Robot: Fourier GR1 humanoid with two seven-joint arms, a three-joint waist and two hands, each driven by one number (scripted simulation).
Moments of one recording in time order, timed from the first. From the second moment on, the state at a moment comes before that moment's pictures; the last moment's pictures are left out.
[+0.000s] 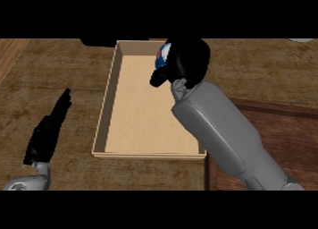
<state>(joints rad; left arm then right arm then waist) -0.06 0.18 0.04 -1.53 -0.20 0.02 0.09 -0.98 -0.01 0.35 -1.15 0.92 -0.14 1.10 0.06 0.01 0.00</state>
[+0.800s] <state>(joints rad) -0.05 0.17 0.04 -1.52 -0.22 0.03 0.09 -1.06 -0.01 0.29 -0.87 0.84 -0.73 1.00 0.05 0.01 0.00</state>
